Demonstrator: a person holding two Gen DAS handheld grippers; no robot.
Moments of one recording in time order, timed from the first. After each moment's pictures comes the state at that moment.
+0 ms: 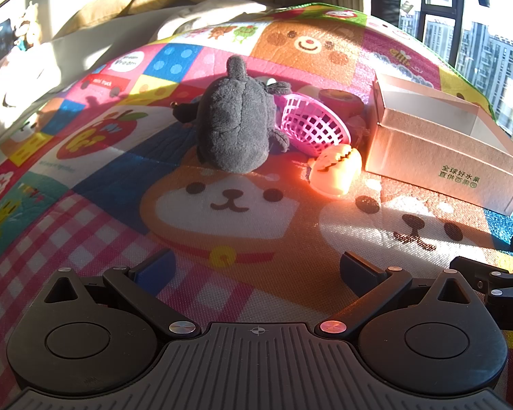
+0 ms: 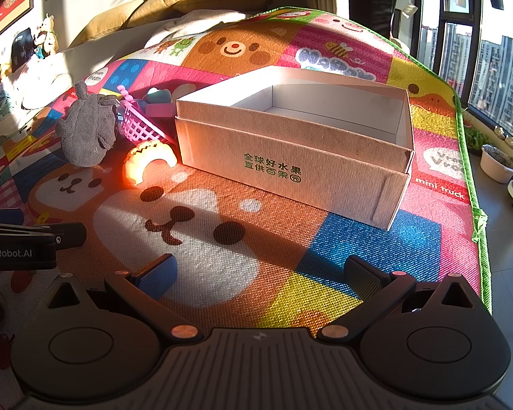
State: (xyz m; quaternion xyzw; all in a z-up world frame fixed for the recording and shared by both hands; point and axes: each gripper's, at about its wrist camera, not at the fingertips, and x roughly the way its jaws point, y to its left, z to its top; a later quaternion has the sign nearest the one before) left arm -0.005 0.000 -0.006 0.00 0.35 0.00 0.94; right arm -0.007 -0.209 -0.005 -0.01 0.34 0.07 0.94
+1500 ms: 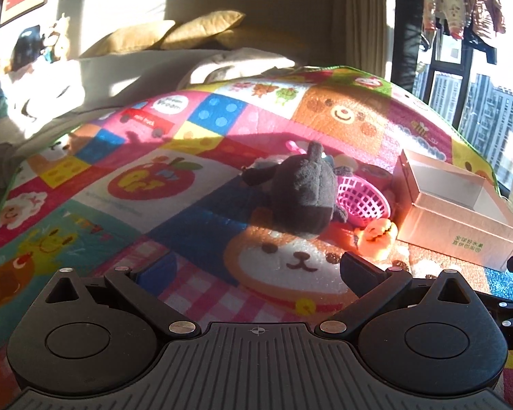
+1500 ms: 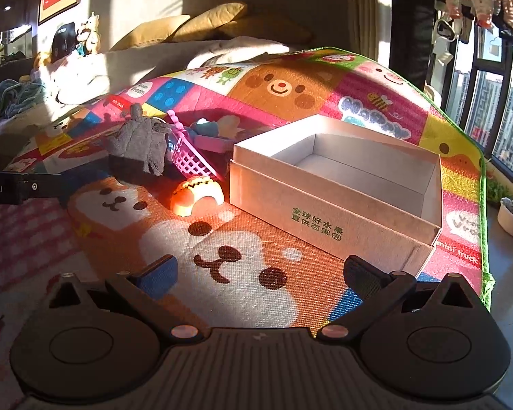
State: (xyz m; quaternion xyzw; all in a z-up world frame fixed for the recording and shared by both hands) left arm -0.029 0.076 0.034 -0.06 0.26 0.02 0.96; right arm -0.018 -0.178 0.024 -0.08 0.28 0.13 0.95
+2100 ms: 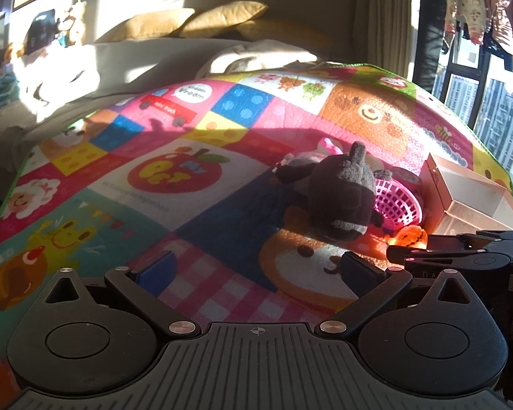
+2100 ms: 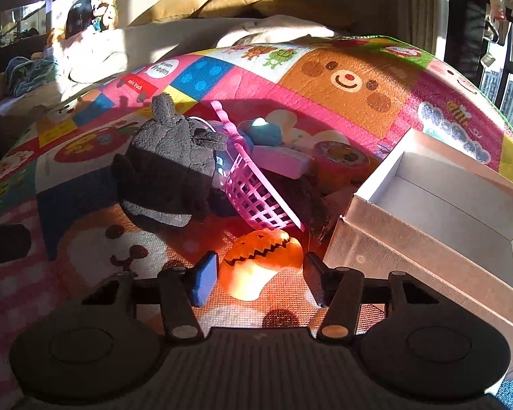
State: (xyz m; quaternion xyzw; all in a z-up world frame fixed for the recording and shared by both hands) left arm -0.016 0.100 0.026 -0.07 0.28 0.03 0.96; right arm 0.075 -0.092 0.006 -0.08 0.32 0.16 0.93
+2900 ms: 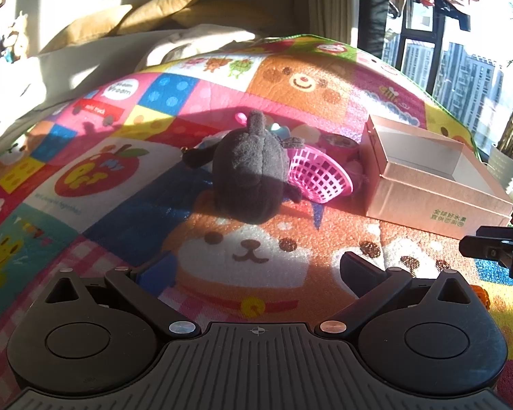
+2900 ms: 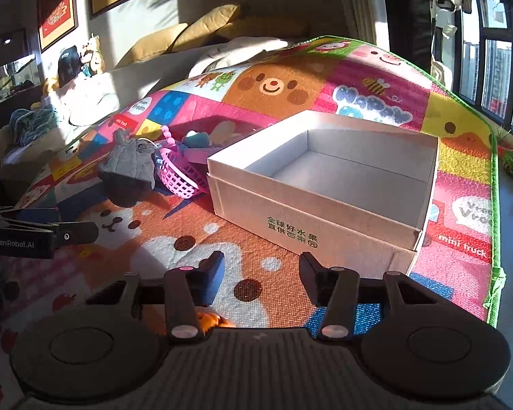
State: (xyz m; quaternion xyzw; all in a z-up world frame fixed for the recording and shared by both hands) left arm 0.003 0.036 0.017 -0.02 0.31 -0.04 0.95; right arm 0.012 -0.230 0.032 0.01 0.31 0.17 0.94
